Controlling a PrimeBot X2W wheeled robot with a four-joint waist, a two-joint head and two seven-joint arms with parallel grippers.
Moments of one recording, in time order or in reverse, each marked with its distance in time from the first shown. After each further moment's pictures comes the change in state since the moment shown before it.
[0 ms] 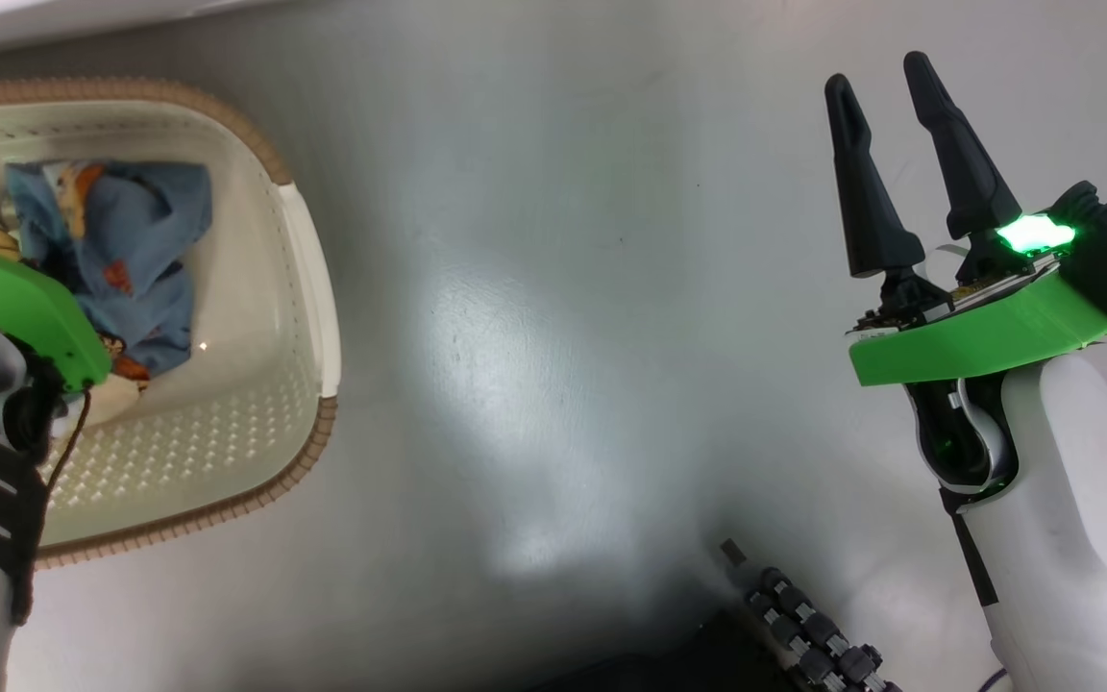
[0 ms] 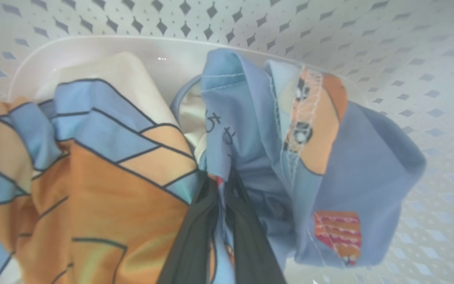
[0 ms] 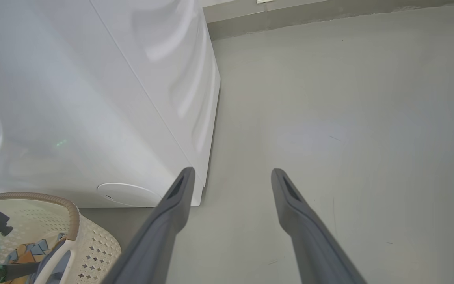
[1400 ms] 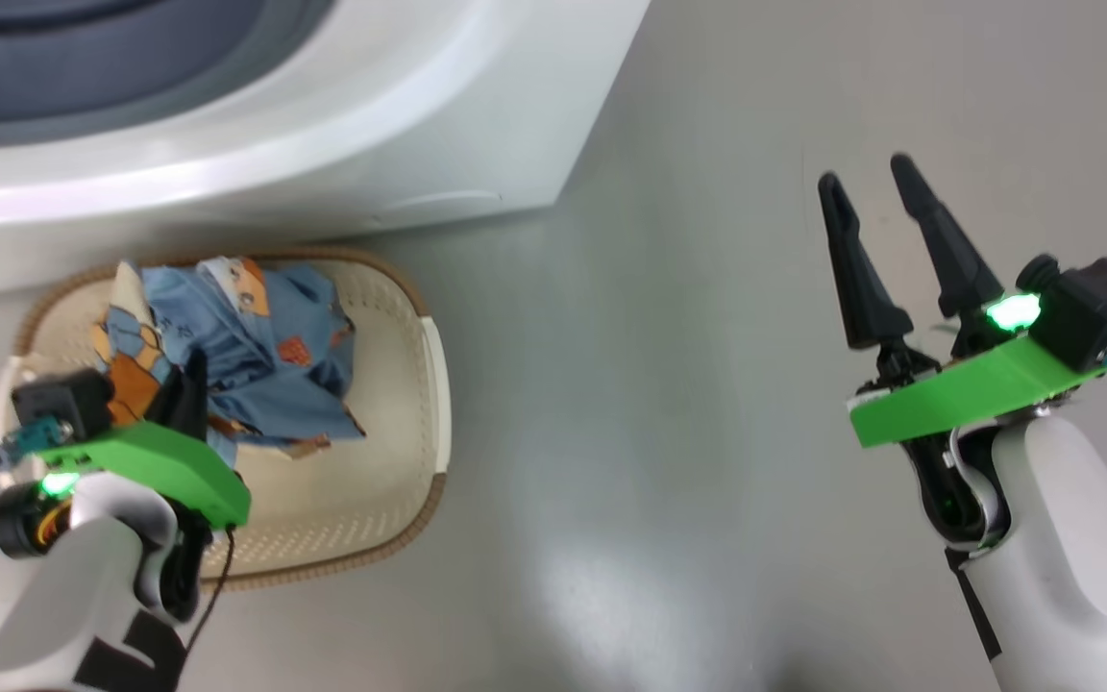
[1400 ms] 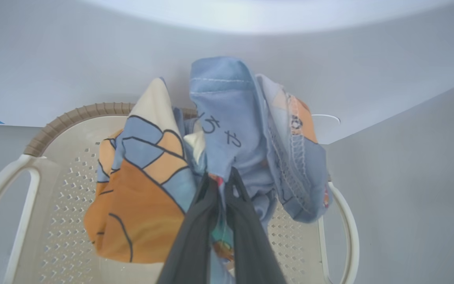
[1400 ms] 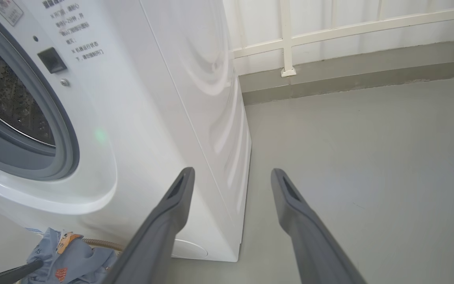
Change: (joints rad) left arm 0.391 -0.048 -0.077 -0.391 -0.122 0.000 -0.271; right arm 0.079 -0.024 0.010 0.070 0.002 0.000 0.000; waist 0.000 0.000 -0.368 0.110
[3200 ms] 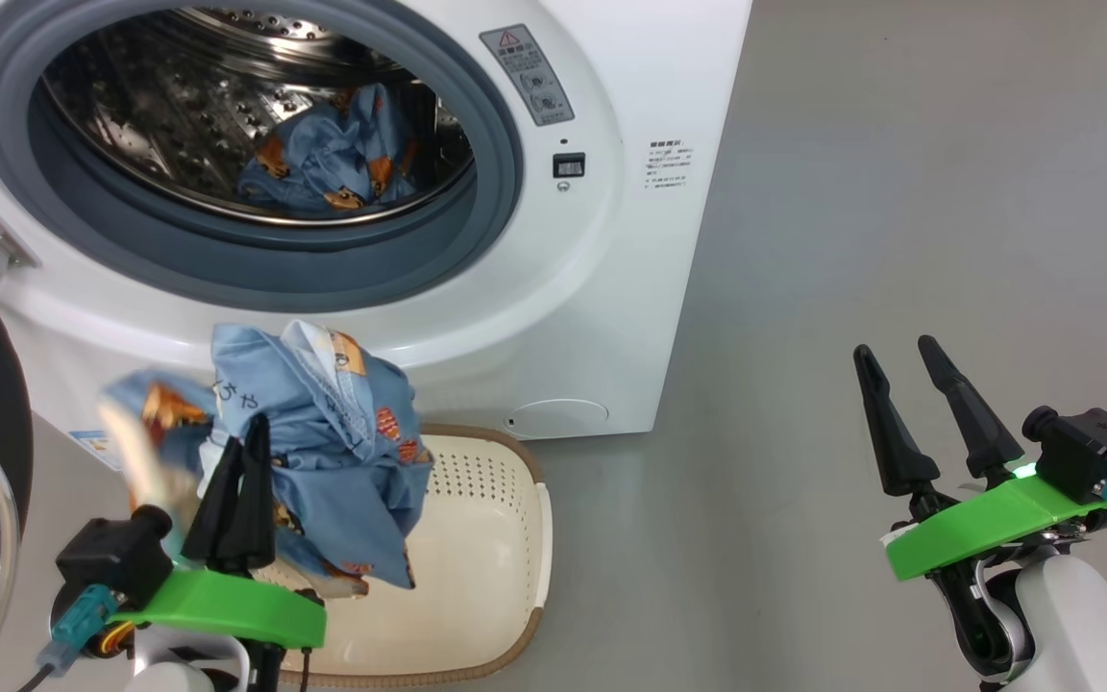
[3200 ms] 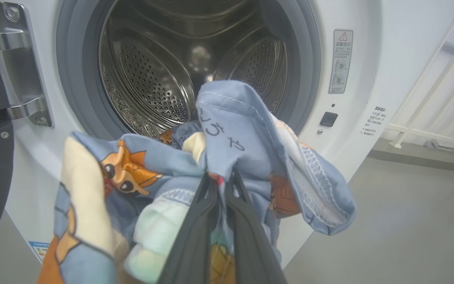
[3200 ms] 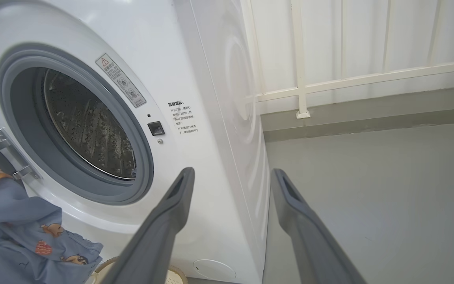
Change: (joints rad) left arm 0.483 -0.164 0.294 -0.674 0.328 0.019 -0.007; right arm 0.235 -0.030 -0.049 0.064 0.008 0.000 0.000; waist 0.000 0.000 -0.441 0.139
